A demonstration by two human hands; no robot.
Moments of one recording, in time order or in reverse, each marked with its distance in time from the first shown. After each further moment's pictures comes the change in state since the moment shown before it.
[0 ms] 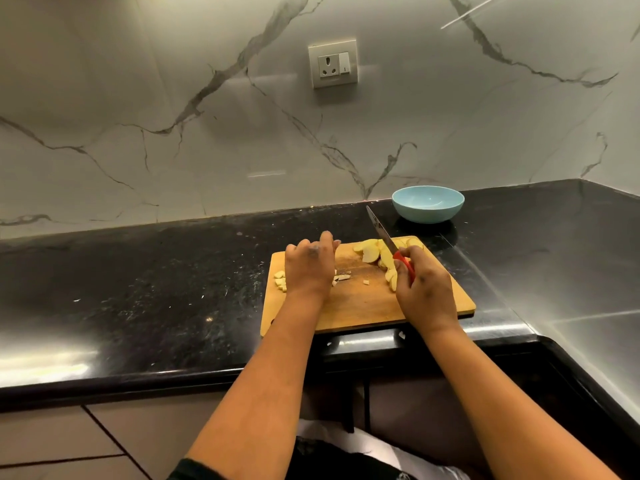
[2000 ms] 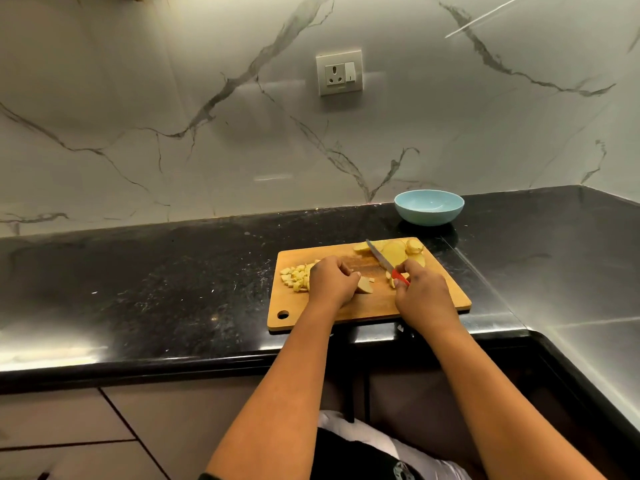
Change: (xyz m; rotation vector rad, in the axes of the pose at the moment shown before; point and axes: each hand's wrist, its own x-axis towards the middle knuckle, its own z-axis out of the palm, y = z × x) left_hand -0.023 0.027 -0.010 -0.642 -0.376 -0.483; right_hand -0.008 -0.026 -0.023 -0.102 -0.320 0.294
